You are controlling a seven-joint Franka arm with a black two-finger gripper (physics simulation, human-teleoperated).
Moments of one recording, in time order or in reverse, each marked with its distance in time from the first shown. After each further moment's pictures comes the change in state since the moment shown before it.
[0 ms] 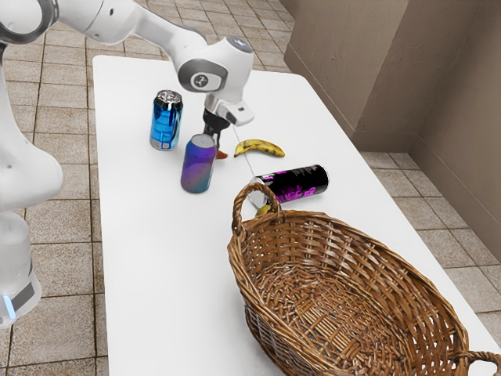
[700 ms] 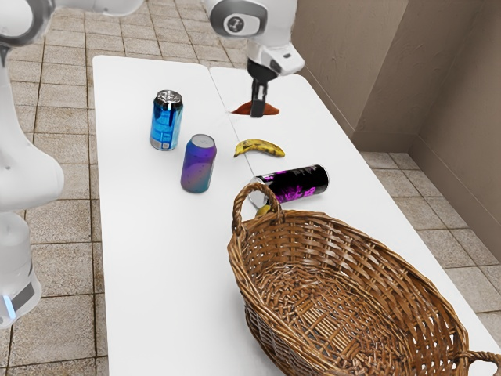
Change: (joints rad) arm -0.111 0.002 -0.201 0.376 -0.001 -0.249 0.009
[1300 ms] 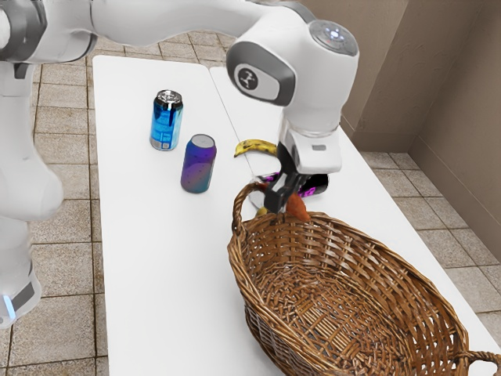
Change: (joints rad) arm -0.576 0.076 -0.091 0.074 -0.046 -0.173 -0.061
